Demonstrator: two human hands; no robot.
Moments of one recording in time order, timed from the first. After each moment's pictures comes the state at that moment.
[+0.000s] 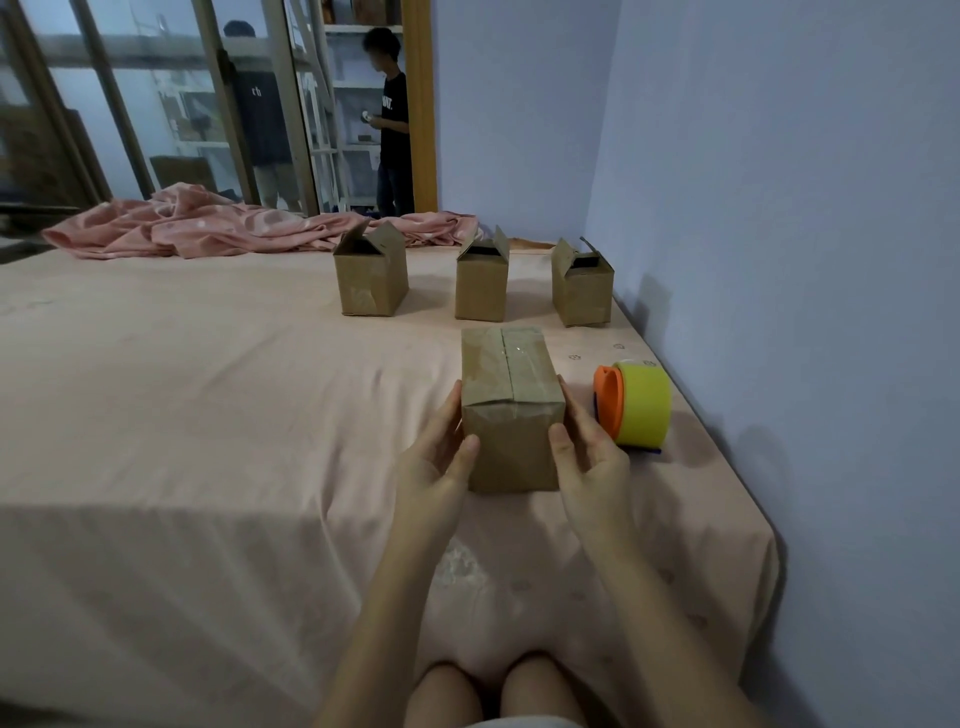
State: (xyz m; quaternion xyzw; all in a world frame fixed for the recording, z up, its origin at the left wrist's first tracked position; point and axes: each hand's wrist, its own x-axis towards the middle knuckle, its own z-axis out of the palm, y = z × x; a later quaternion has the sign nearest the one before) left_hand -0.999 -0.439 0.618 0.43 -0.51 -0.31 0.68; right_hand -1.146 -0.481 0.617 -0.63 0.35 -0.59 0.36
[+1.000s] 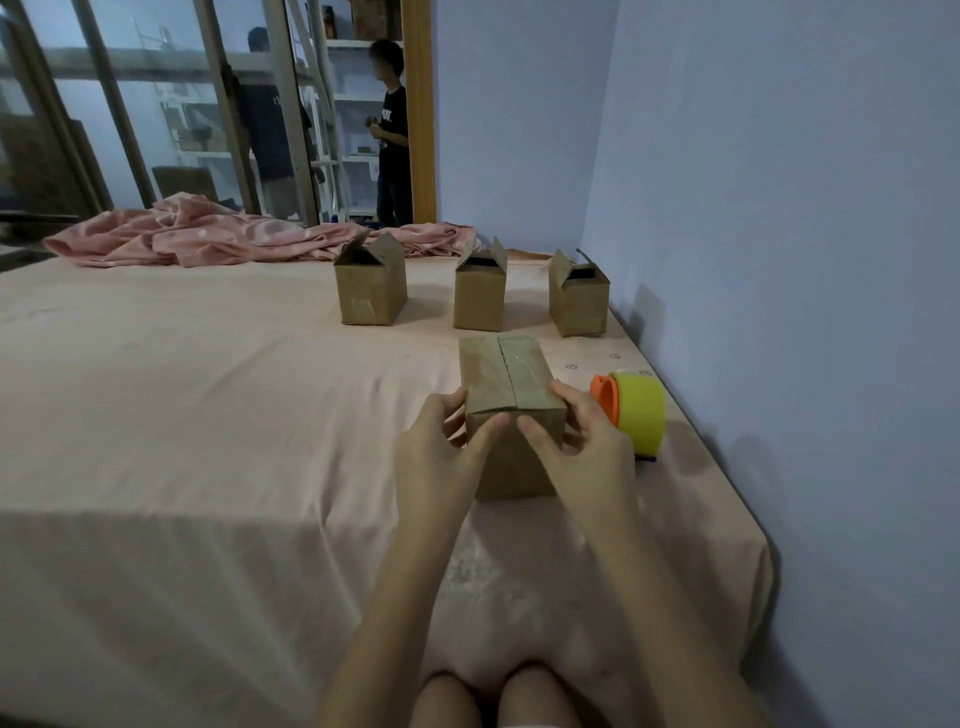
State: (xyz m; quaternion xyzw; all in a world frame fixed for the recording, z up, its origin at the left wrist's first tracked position) left_hand -1.010 -0.442 0.651 0.56 -0.48 -0.18 0.65; right_hand -1.146 -0.486 0.640 -0.67 0.45 -0.53 0.28
